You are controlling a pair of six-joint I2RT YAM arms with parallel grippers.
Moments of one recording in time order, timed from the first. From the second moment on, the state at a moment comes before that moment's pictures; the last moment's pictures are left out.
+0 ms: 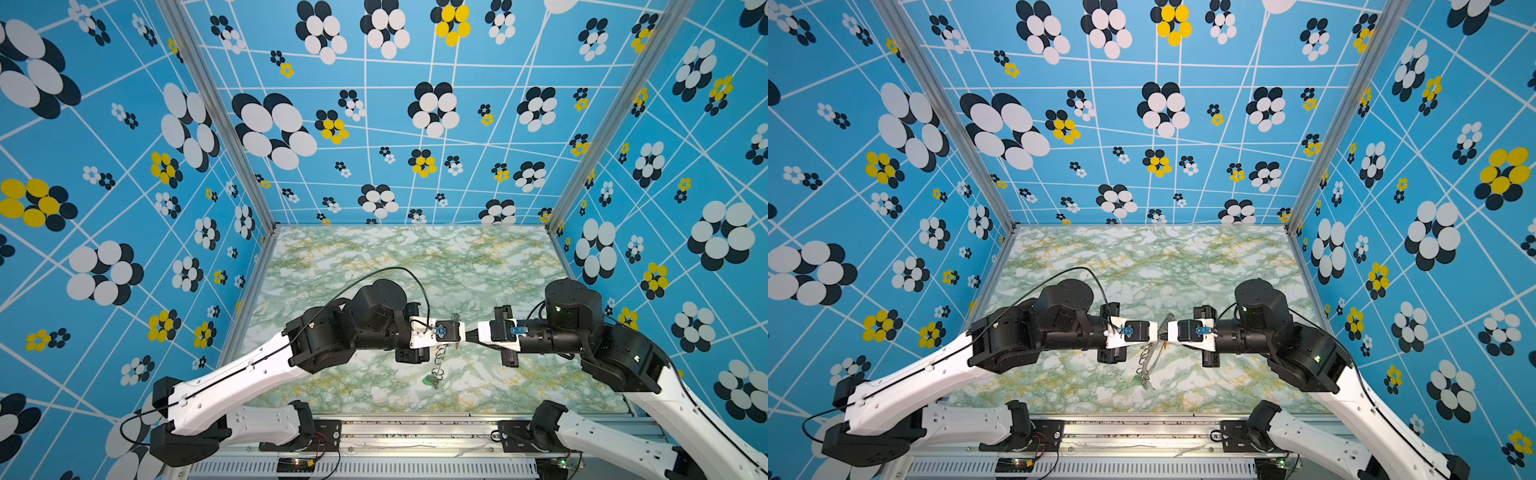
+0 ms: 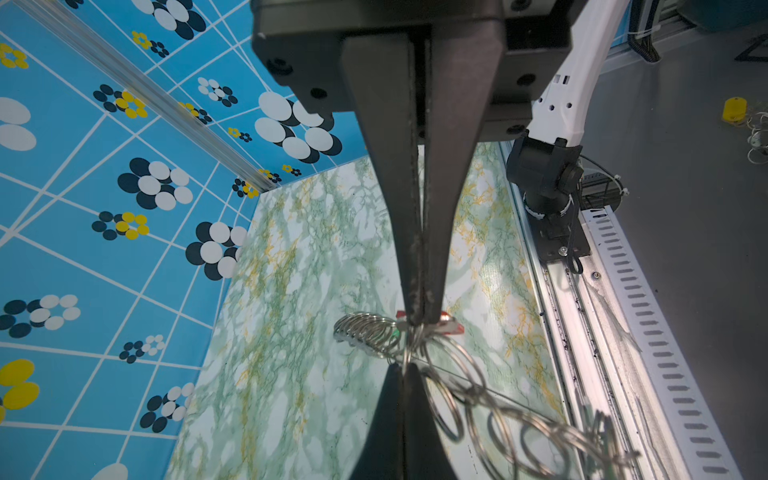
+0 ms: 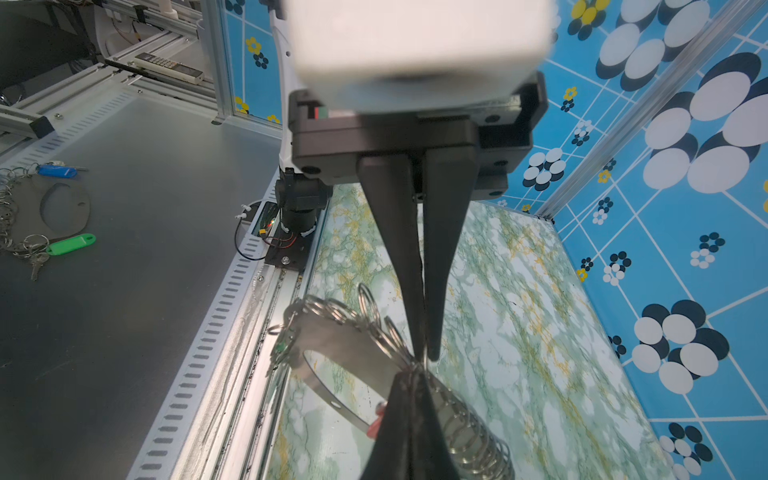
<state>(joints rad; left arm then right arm) -1.13 1.16 1.39 -0.70 0.20 0.54 0.81 0.84 1.20 -0.79 -0.56 -0.64</state>
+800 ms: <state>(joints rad) -1.04 1.13 1.39 -0.62 0.31 0.46 0.81 0.81 1.18 -0.89 -0.51 -0.61</state>
